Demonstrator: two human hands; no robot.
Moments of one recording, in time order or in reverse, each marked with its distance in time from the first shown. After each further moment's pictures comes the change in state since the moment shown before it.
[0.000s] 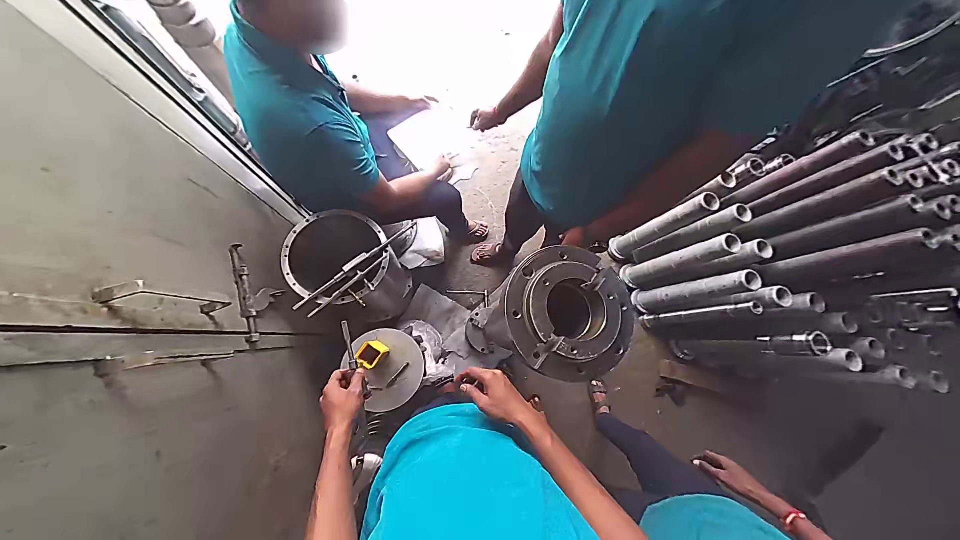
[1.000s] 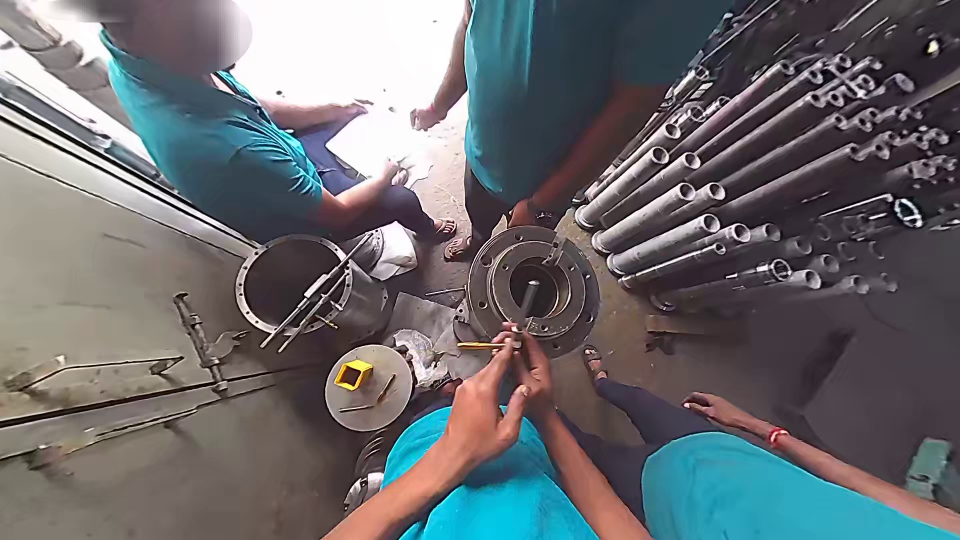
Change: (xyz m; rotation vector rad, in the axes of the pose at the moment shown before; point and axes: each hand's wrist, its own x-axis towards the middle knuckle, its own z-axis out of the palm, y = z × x) left_hand -0.193 0.185 0.072 0.007 -0.687 1.038; right_hand -0.056 -0.028 -0.038 0.636 0.850 -0.413
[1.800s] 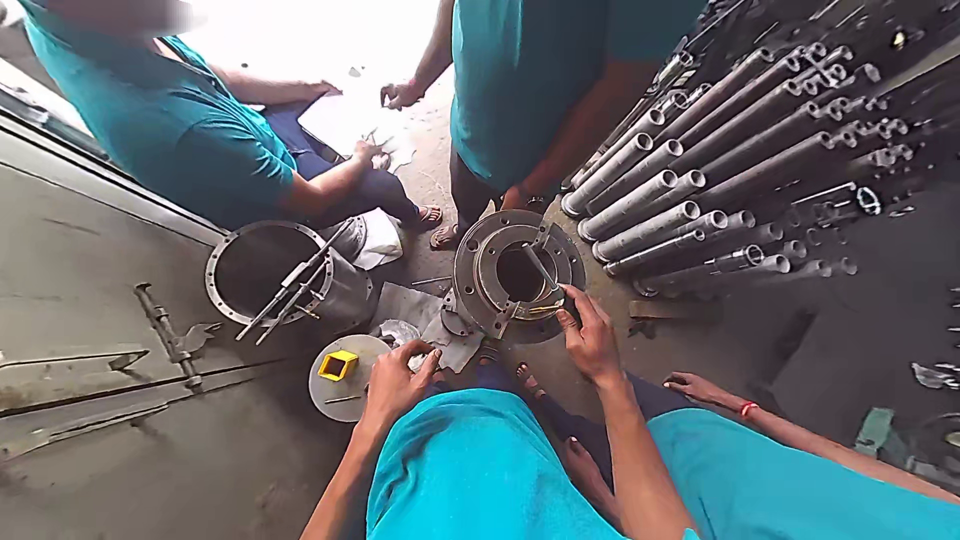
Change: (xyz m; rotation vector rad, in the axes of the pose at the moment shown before) left_hand -0.017 -0.095 -0.055 0.207 0.060 -0.288; right_hand 0.034 -0.067 -0.101 -1.134 -0.028 0.004
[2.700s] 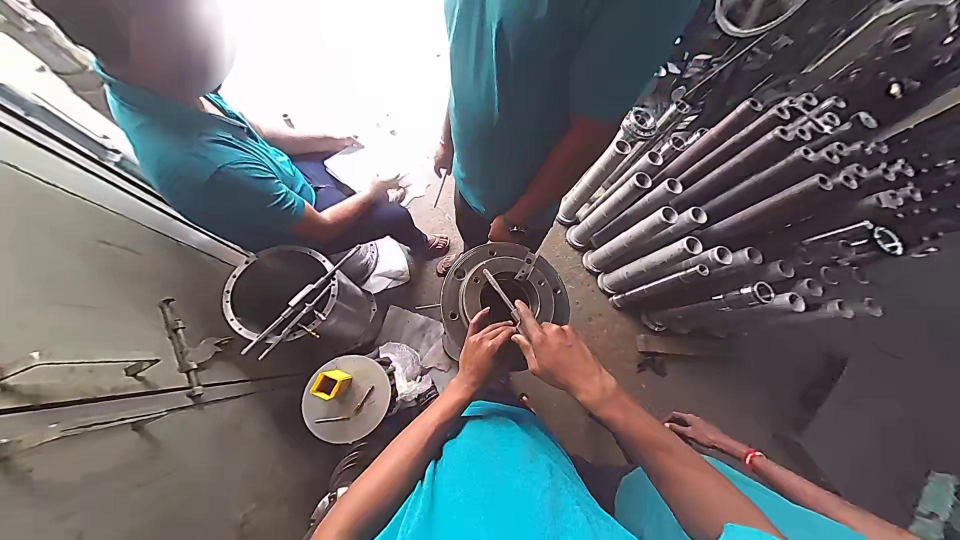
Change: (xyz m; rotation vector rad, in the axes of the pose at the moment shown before) left_hand 0.102 0.080 0.150 0.065 0.346 0.700; right_hand 0.047 -0.038 -0.034 -0.466 -0.628 -0.055
